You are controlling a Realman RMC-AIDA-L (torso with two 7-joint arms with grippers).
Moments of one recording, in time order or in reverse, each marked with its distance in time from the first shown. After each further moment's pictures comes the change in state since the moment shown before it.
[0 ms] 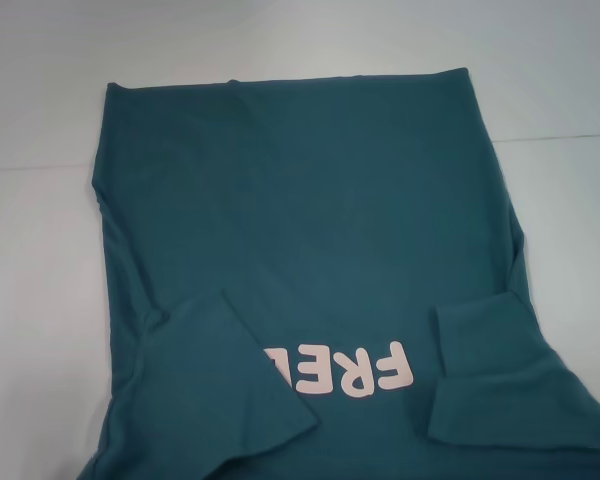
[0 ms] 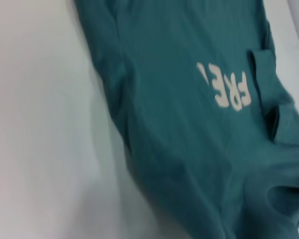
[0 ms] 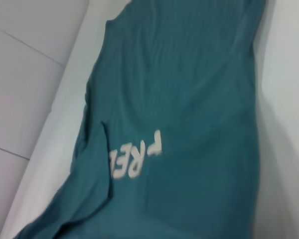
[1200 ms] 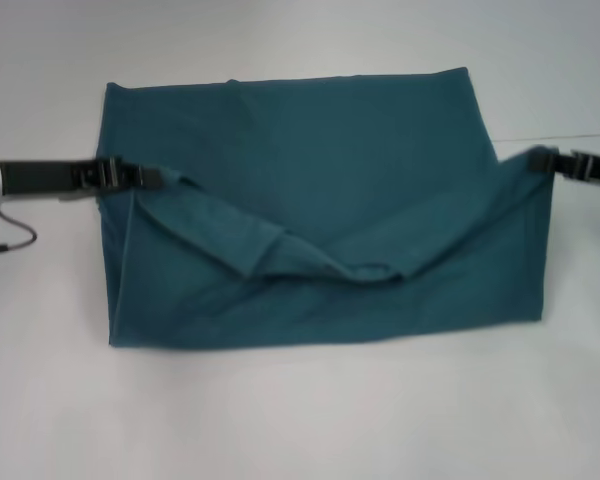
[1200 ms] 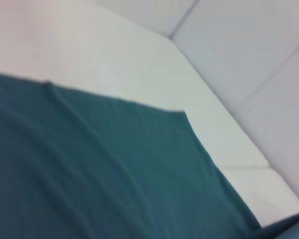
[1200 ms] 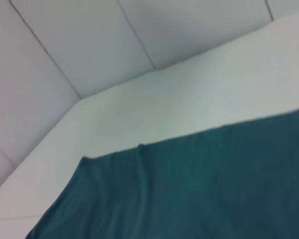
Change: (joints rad) left arm -0.416 0.099 0.004 -0.322 -0.260 -0.608 0.002; right arm 0.536 0.031 0.057 0.025 0.026 0.559 0.010
